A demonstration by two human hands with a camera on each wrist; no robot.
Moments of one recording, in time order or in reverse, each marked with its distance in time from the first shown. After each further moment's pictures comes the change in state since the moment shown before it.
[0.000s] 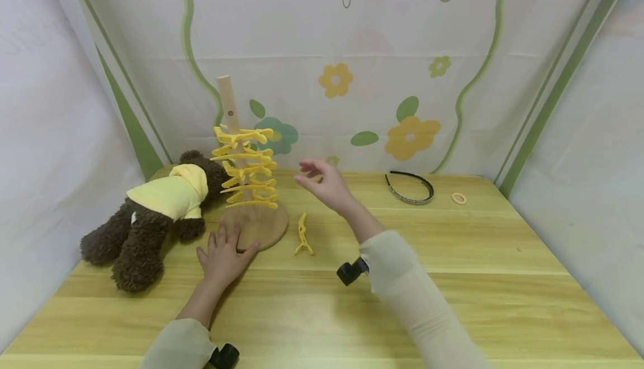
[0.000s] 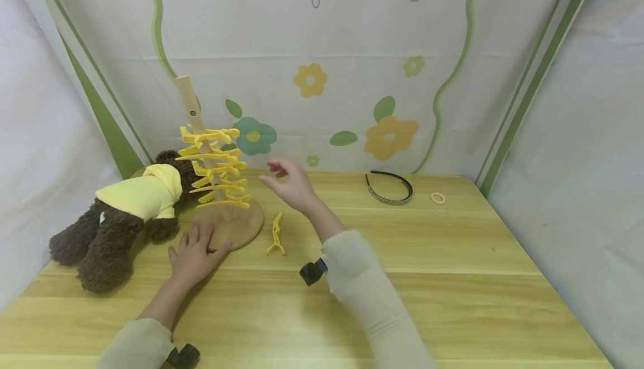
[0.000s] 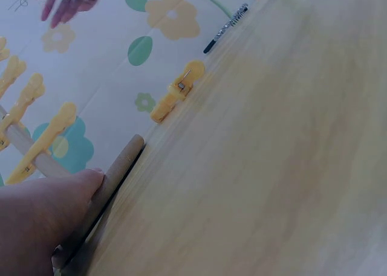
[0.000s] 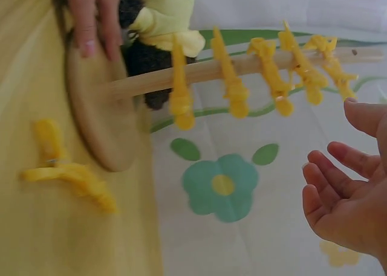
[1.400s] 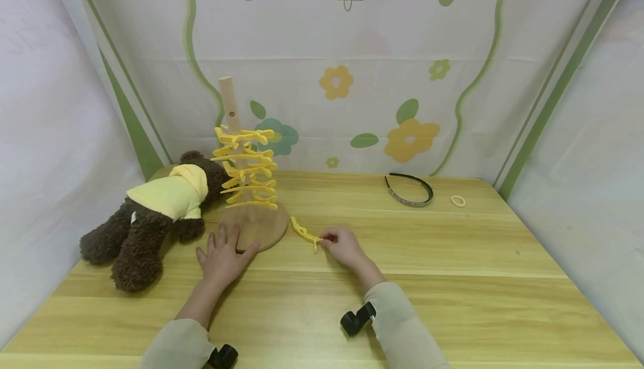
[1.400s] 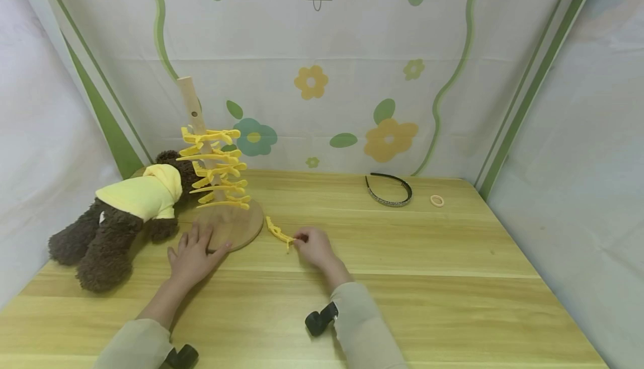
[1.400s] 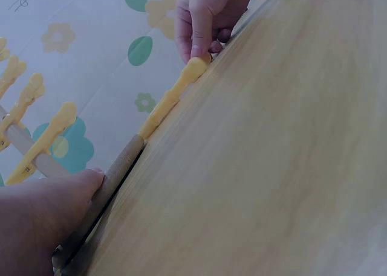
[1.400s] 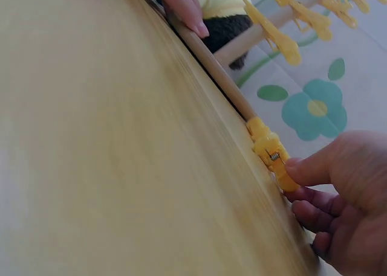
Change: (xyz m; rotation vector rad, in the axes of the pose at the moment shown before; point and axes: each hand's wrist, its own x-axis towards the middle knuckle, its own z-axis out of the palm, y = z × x) left_hand -0.001 0.001 -0.001 -0.003 0.009 0.005; right_hand -0.084 0.114 0.040 -0.176 -0.035 0.249
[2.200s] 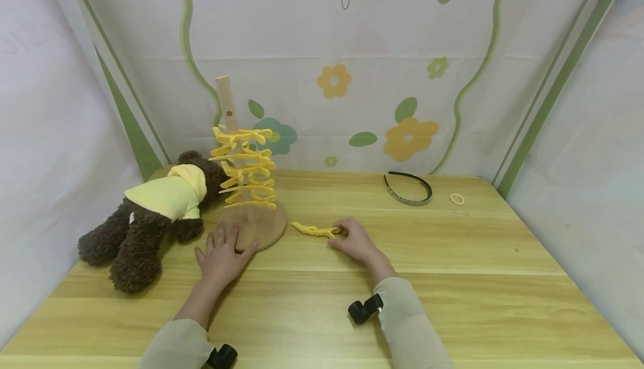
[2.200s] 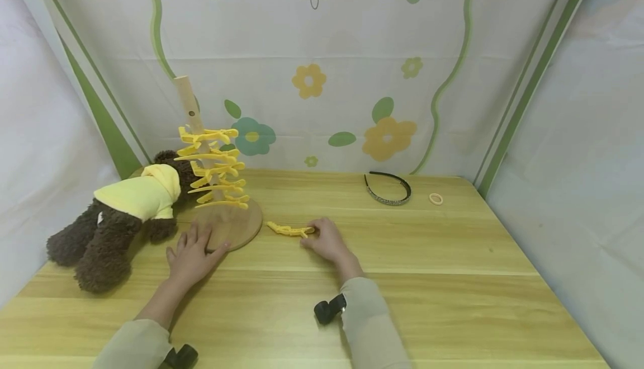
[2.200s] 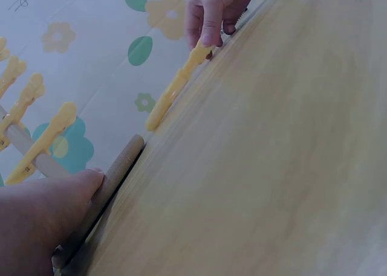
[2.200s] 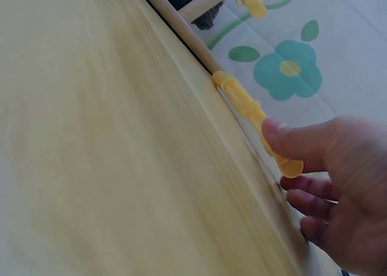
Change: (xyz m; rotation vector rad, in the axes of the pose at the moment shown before) left_hand 0.001 -0.002 0.001 0.000 -0.002 0.006; right_hand 0.003 0.023 -0.022 -0.034 0.012 0.006
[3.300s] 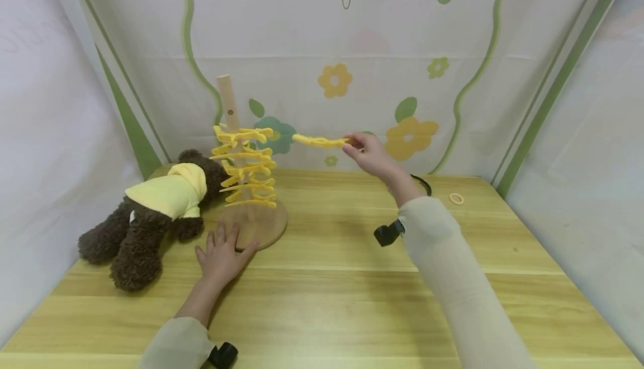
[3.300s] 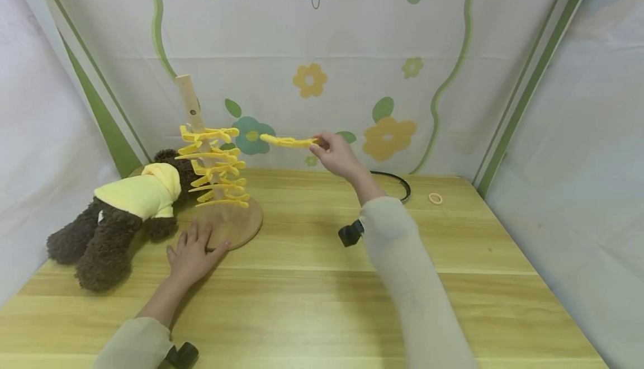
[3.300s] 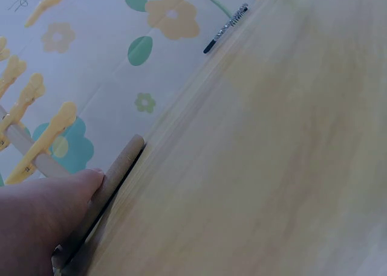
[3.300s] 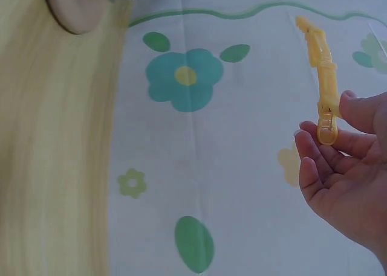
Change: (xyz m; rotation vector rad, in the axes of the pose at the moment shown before) left_hand 0.001 -0.001 -0.001 -0.010 -0.018 -0.002; right_hand 0.073 -0.113 -0.131 0.010 -0.012 -0.164
